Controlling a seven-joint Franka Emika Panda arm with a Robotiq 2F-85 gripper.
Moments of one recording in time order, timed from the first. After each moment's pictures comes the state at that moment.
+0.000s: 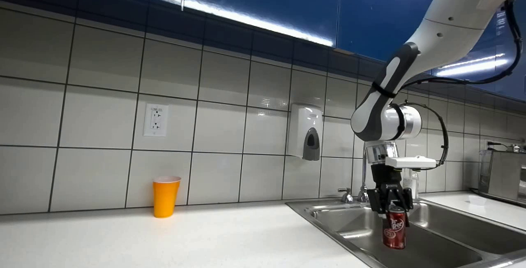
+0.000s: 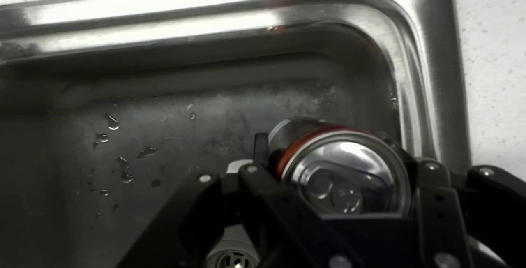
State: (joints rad) arm -0.14 0.25 -0.16 -2.24 -0.06 2.23 -0.19
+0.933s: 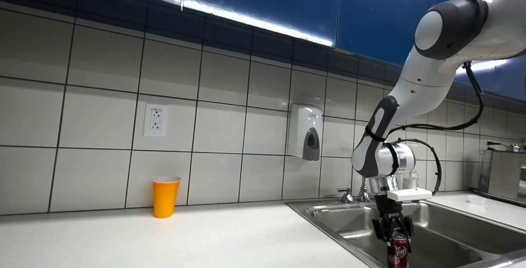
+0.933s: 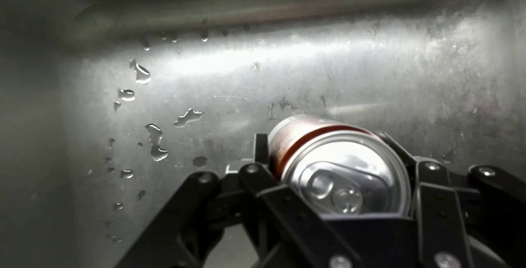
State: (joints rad) arm -0.24 0.66 -0.16 -1.92 -0.06 2.28 -0.29
